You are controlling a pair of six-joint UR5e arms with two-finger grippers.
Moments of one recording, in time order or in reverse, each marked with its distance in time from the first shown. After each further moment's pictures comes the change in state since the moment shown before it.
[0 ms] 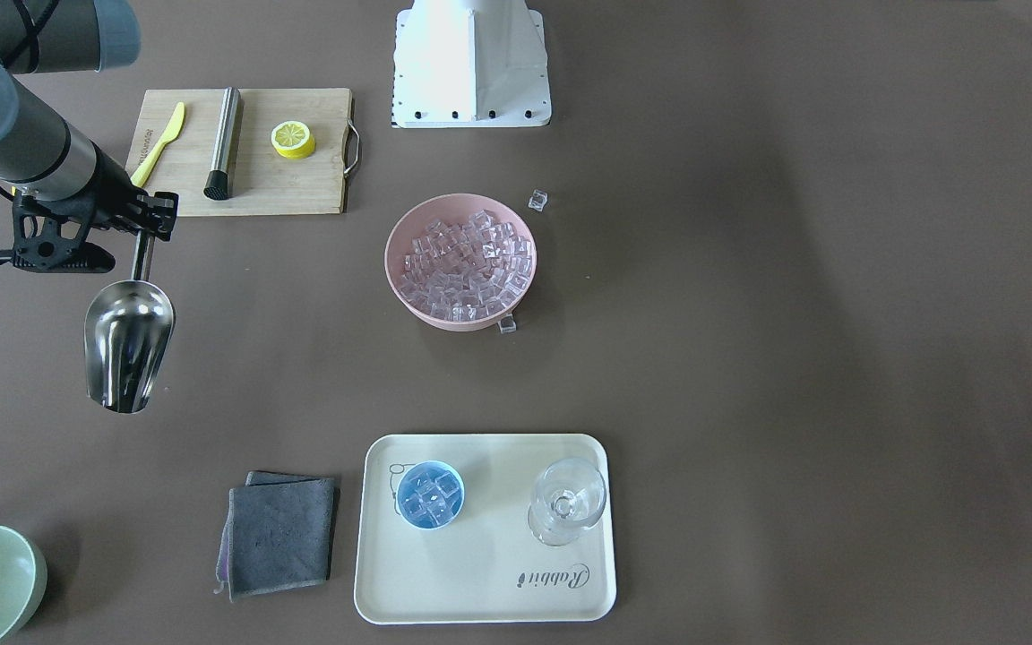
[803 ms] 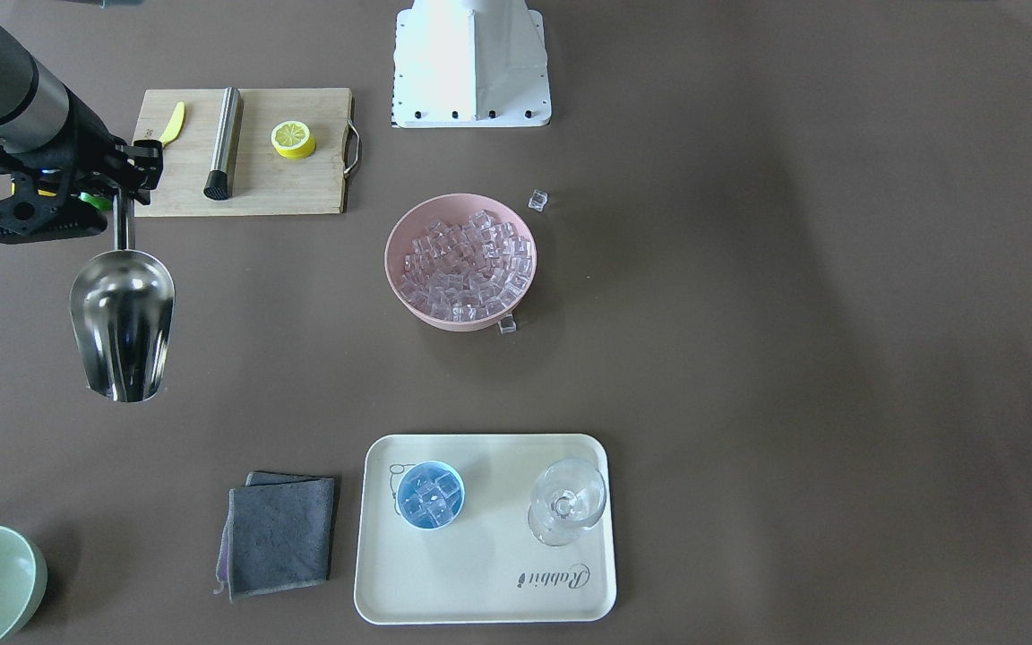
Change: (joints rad) left arm -0.001 0.001 0.000 0.000 0.000 0.000; right arm 0.104 0.219 0.090 -0.477 0.001 -0.335
